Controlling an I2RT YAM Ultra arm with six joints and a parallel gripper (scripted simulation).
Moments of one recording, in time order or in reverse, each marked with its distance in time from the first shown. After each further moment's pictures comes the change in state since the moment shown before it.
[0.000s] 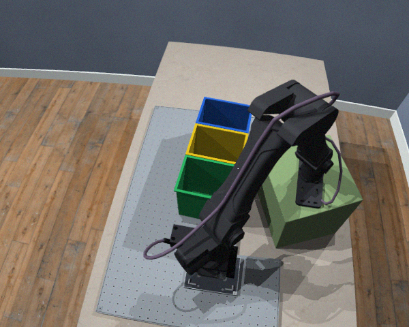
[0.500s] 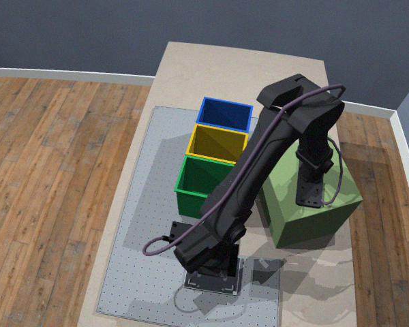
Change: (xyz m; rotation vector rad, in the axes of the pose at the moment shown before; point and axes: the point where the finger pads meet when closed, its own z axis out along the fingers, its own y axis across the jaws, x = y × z) arm 0.000 0.002 -0.023 0.000 0.002 -0.003
